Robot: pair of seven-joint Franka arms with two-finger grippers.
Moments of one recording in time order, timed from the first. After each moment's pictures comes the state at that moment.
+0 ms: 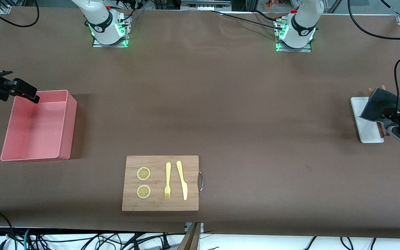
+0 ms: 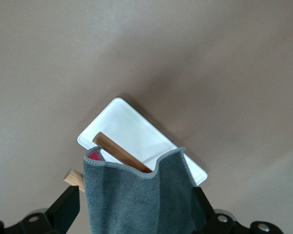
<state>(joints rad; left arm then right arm) 0.30 0.51 0.07 -1.57 0.20 1.84 1.06 -0.11 0.14 0.14 -1.44 -0.02 1.60 0.10</state>
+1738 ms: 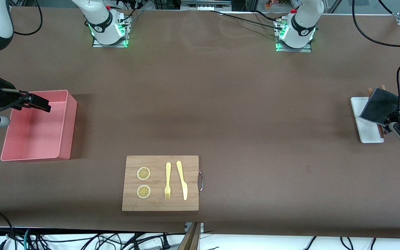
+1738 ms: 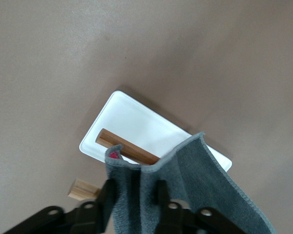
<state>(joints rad) 0.36 0.56 0.06 -1.57 0.19 1.90 1.26 -0.10 0.24 0.14 -1.44 -0.02 1.60 0.10</state>
